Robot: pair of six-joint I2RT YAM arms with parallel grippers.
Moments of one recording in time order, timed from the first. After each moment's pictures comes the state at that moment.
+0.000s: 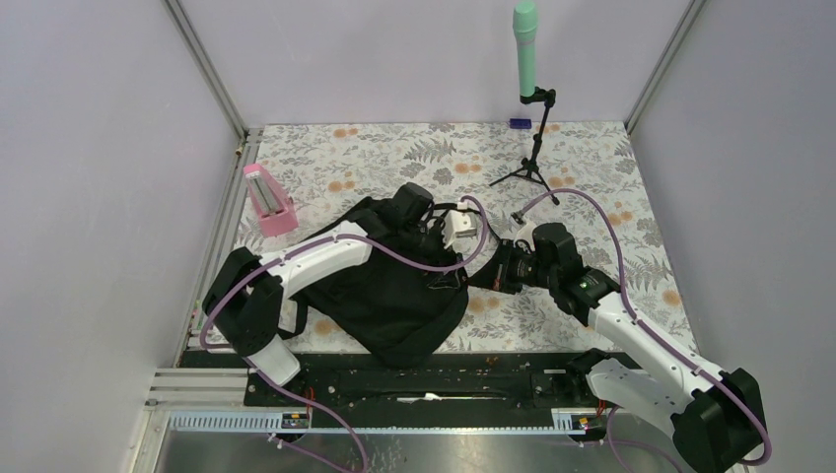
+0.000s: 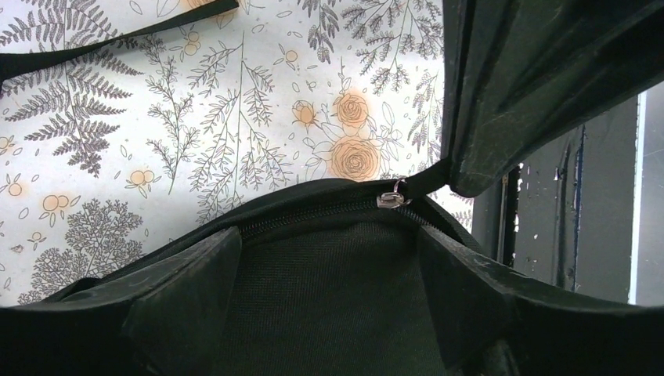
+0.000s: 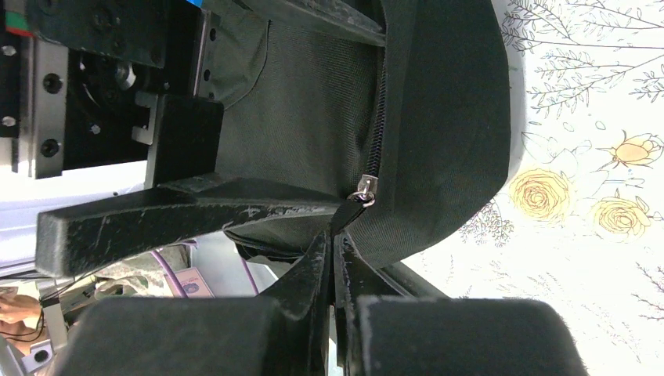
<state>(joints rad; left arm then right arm) -0.77 1.62 1.17 -0.35 0.65 0.35 0.52 0.94 0.59 -0.25 -0.47 0.81</state>
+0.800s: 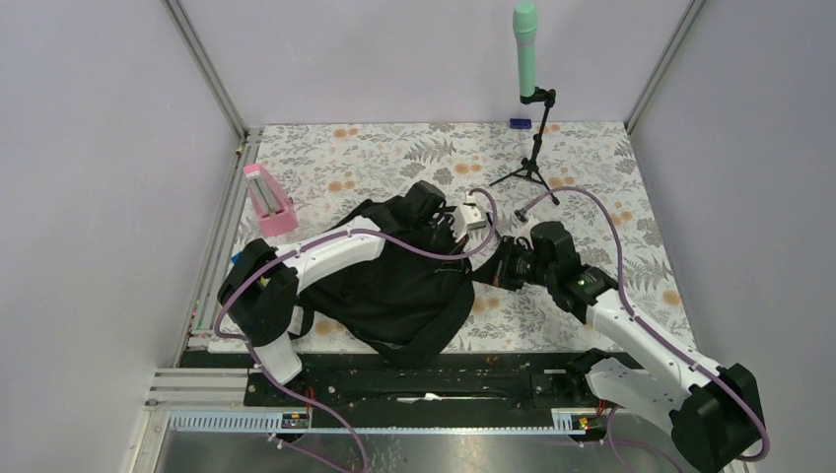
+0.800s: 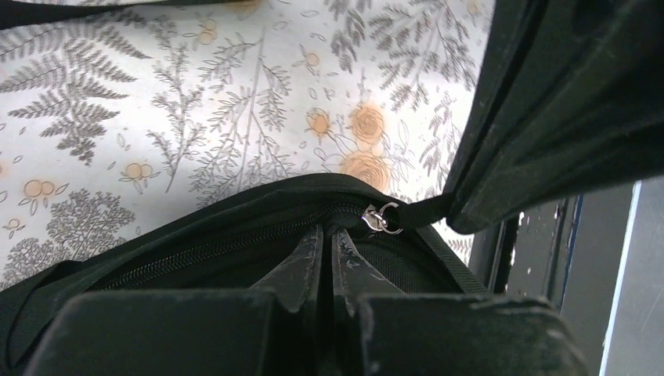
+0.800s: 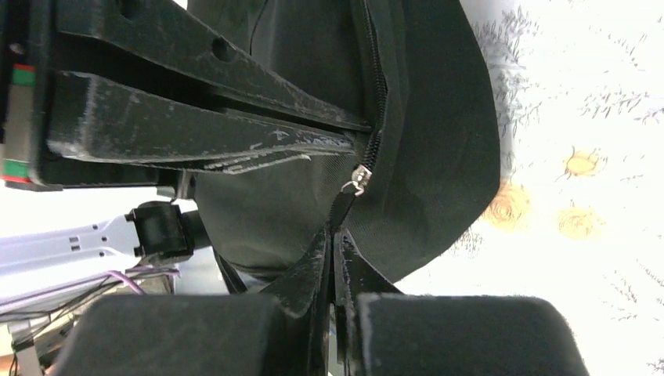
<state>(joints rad) -0.79 1.71 1.25 -0.37 0.58 0.24 0.52 0.94 0.59 -0.25 -0.39 0.81</state>
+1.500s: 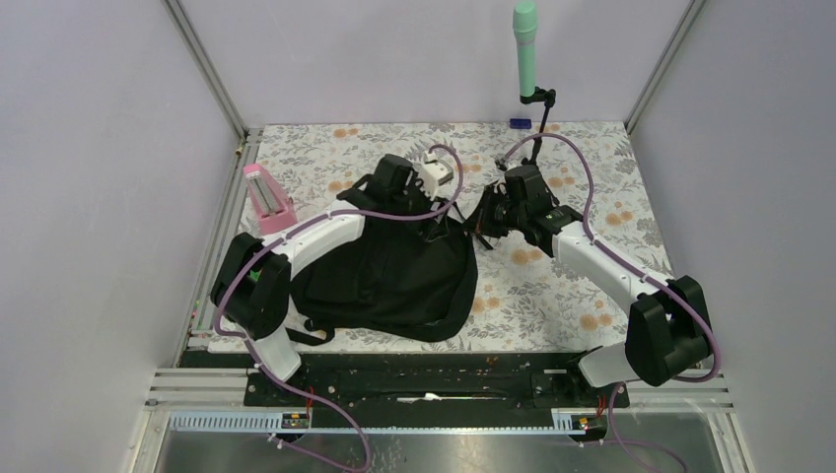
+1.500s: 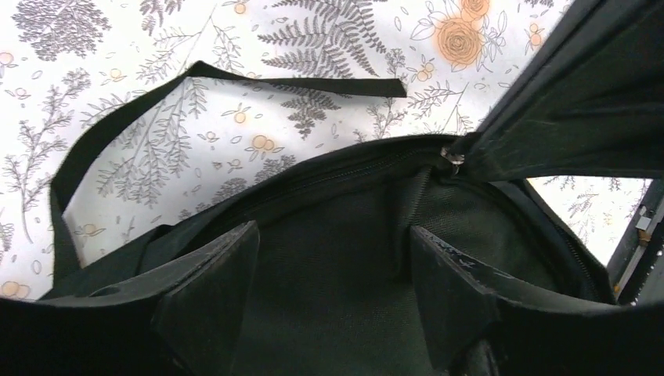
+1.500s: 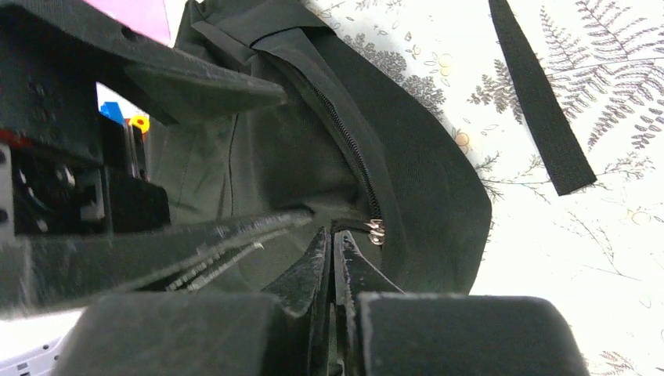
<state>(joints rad) -0.63 1.72 1.26 -0.23 0.37 0.09 0.46 1.43 1.01 -0.28 -0.26 0.65</state>
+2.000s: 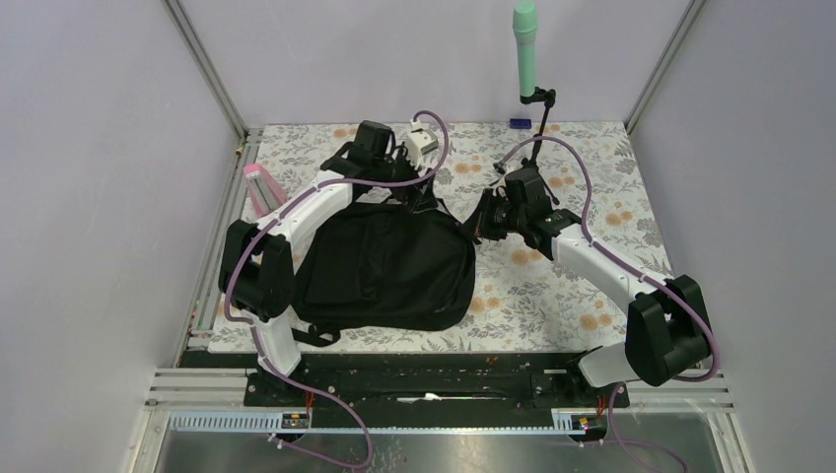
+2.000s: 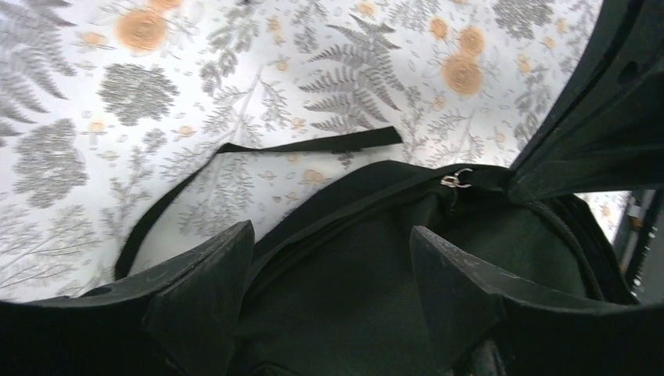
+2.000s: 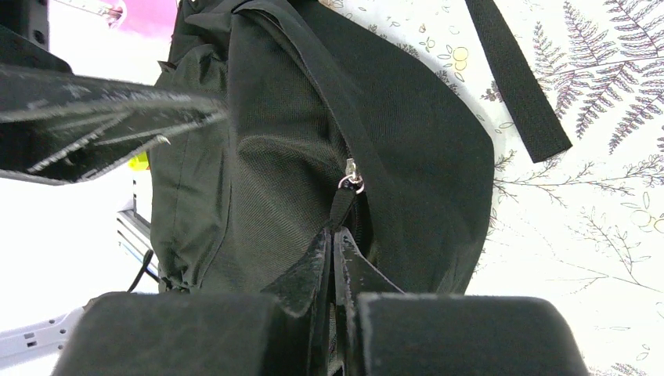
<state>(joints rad) -0.44 1.80 1.50 -0.36 0.60 0.23 0.46 1.43 0.98 -0.23 -0.31 0.65</state>
